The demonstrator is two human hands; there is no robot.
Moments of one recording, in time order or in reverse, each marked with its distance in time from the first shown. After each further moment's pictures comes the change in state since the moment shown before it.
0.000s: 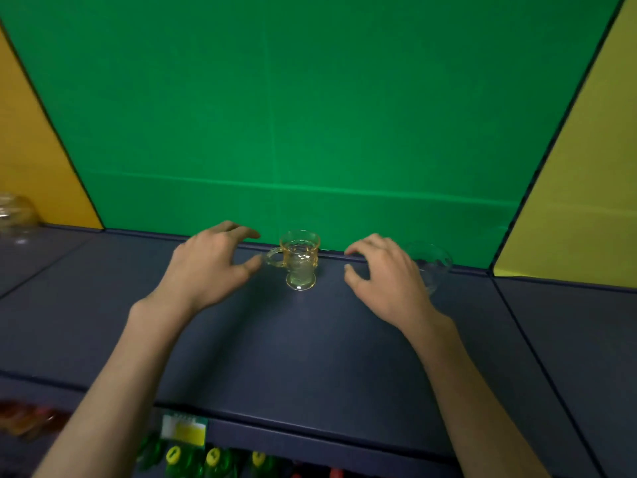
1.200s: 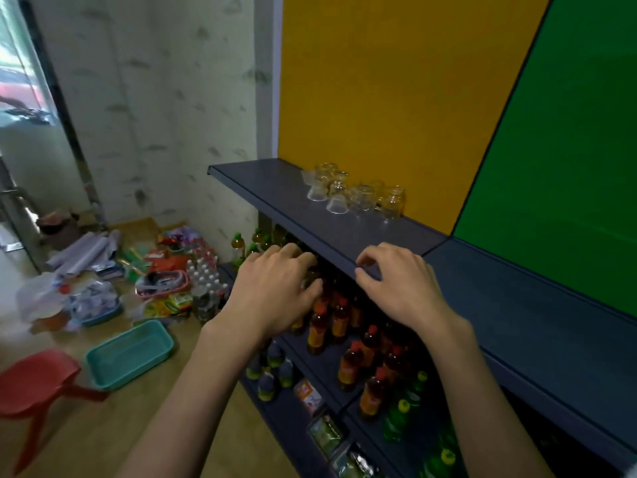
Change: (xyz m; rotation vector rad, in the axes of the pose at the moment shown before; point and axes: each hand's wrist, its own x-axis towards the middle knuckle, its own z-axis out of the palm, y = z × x) left_hand -0.366 -0.378 -0.174 0.314 0.097 -0.490; right_hand -0.053 -0.578 0.147 0.132 -0.210 -0.587
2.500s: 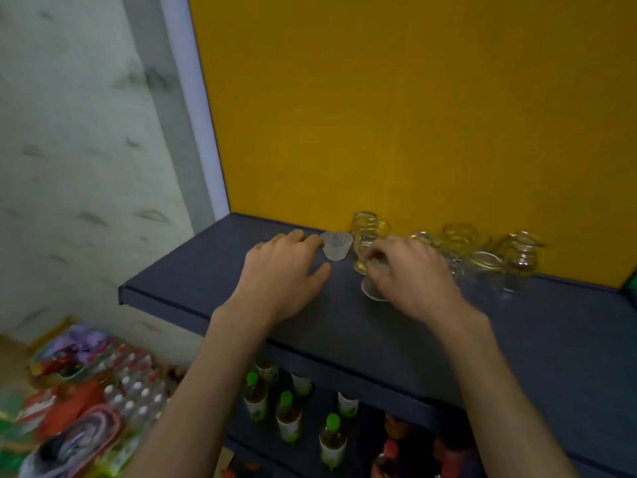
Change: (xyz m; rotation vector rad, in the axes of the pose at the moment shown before) left_hand 0.488 -0.341 0.159 -0.092 -0.040 0.392; right_hand 0.482 -0.044 0.218 -0.152 0.112 0.402
